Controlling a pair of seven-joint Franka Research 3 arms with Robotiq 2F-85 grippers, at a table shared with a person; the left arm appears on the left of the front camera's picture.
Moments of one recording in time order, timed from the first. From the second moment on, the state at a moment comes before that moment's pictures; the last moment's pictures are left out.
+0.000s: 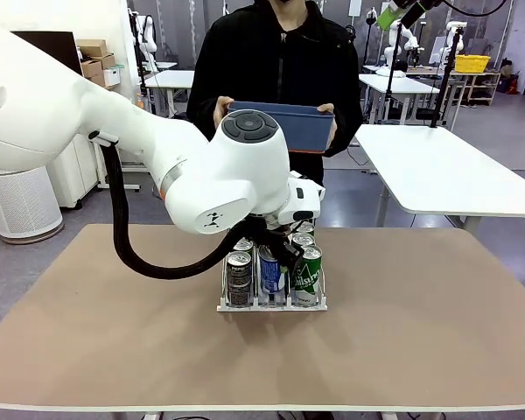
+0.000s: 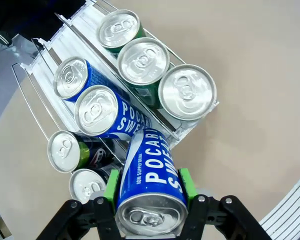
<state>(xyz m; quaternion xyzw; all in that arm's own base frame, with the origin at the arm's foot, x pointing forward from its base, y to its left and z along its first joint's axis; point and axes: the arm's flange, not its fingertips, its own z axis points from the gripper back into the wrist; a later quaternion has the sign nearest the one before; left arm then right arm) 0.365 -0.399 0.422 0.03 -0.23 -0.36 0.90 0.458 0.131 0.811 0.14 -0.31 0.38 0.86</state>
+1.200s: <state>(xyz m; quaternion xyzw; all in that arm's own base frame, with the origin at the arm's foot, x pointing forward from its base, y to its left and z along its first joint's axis) 0.381 -0.398 0.398 0.03 -0.22 -0.35 0.91 0.458 0.131 0.811 0.14 -0.31 0.38 0.86</state>
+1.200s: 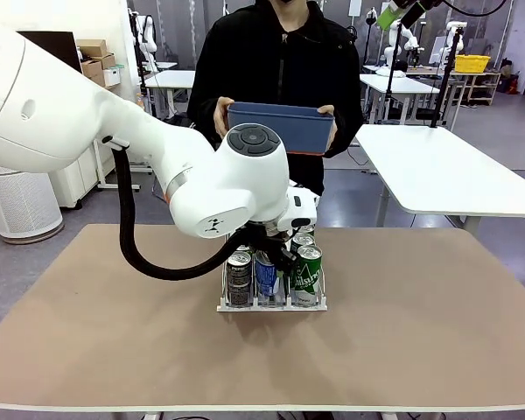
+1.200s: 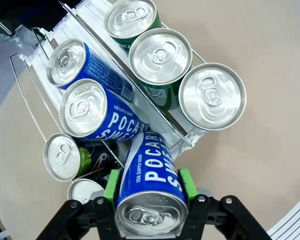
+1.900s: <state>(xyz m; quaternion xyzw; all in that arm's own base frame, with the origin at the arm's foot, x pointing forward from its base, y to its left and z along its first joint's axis) 0.383 -0.403 0.401 0.02 -0.20 -0.36 0.91 0.458 0.131 0.811 0.14 -0.31 0.38 0.86</state>
